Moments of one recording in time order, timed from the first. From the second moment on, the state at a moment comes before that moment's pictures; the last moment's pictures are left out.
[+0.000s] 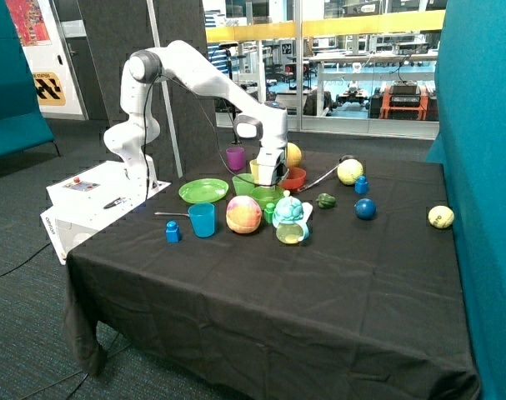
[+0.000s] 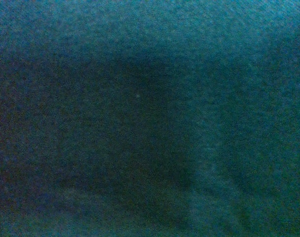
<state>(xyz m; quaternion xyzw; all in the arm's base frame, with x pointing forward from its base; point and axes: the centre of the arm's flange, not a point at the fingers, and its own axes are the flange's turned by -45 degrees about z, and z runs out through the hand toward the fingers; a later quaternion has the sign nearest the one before) 0.623 0.002 0.303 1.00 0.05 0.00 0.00</state>
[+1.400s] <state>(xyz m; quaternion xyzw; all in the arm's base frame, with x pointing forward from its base) 0.624 0.014 0.429 0.99 0.13 0.00 0.00</state>
